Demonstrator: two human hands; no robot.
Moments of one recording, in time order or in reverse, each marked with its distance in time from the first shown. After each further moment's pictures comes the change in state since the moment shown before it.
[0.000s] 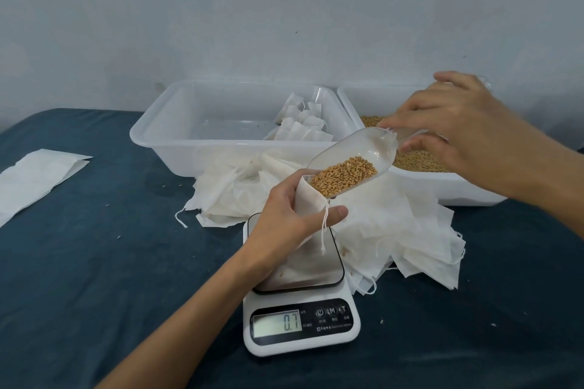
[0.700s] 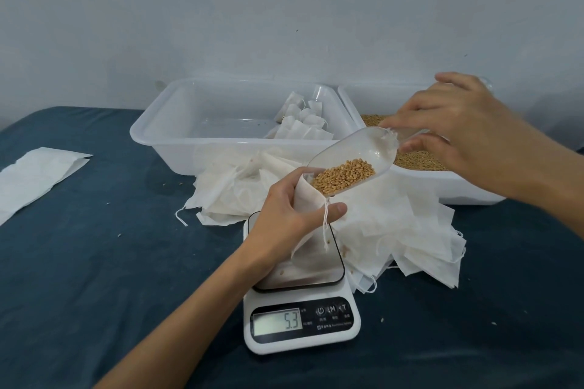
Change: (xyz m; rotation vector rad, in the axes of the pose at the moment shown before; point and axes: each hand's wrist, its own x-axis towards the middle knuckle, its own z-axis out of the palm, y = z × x) left_hand -0.001 0.002 0.000 0.048 0.051 -0.036; right_hand -0.002 0.001 0.003 0.022 -0.001 0.014
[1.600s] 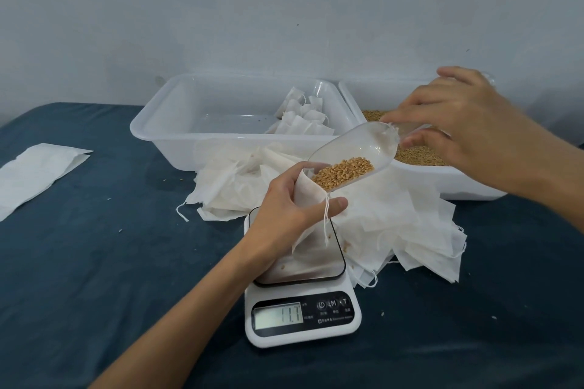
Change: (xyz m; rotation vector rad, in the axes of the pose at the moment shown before) left_hand 0.000 0.001 0.000 -0.046 -0.016 0.010; right_hand -0.001 -0.004 -0.002 0.016 0.002 0.020
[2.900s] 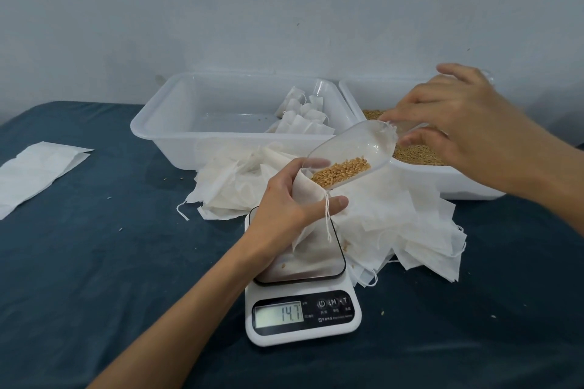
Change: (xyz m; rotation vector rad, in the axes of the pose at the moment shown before) left_hand 0.004 -0.005 -0.004 0.034 0.007 0.043; right_hand 0.002 -0.001 0.002 -0.039 0.019 -0.022
